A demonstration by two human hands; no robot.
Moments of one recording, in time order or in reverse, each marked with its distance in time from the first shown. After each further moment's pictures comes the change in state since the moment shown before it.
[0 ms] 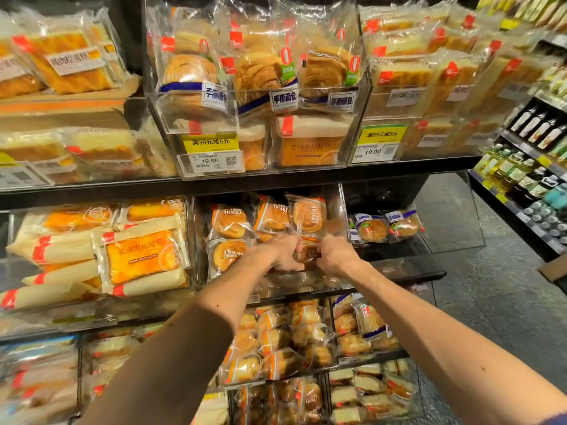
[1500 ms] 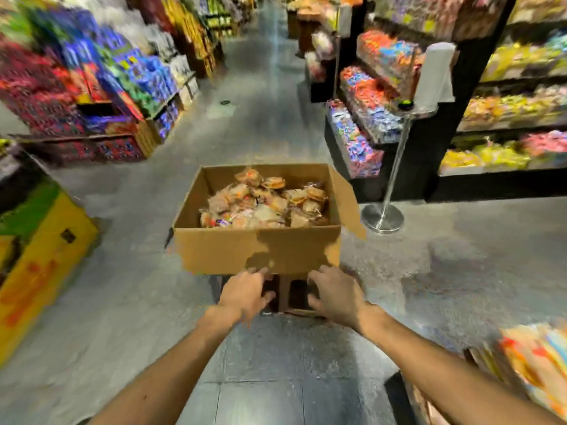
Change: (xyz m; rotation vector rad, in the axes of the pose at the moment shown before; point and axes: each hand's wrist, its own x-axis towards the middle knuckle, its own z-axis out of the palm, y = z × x) left_hand -0.906 -0.371 0.334 -0.432 0.653 -1.614; right_hand -0.560 -0.640 0.426 -0.521 -0.313 -1.948
